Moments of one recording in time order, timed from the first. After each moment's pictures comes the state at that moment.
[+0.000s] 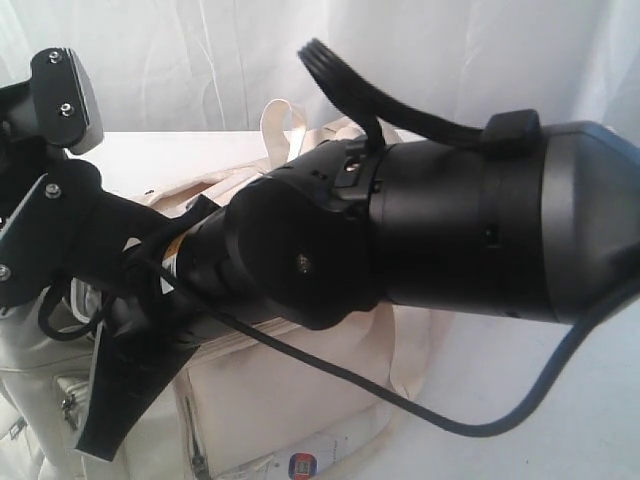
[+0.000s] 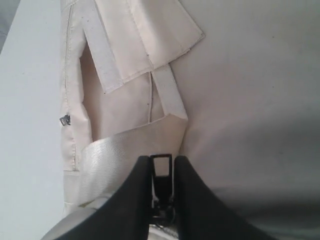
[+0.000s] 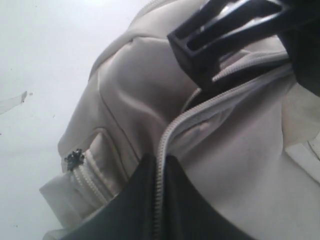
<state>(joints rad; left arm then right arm) -0.27 1.27 -0.96 -0.31 0.67 1.20 1.23 1.66 -1.20 0.22 0.39 -0.52</state>
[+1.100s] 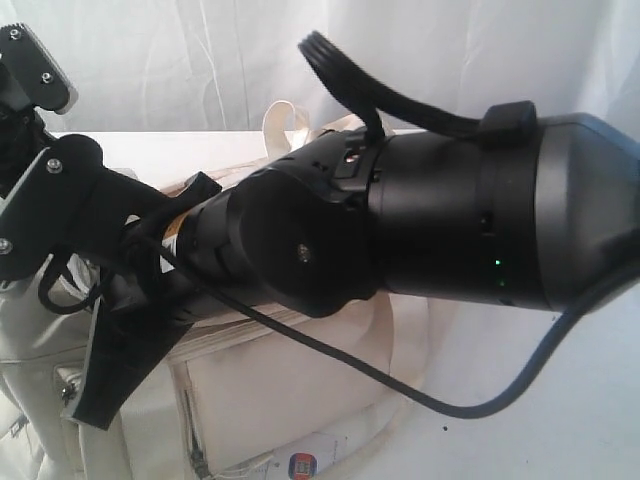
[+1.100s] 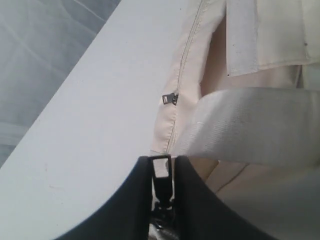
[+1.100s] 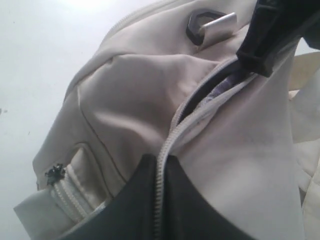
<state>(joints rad) -0.14 1.41 -0.95 -0.34 0.31 1.12 1.22 1.66 -1.21 0.20 0.33 -0.52</state>
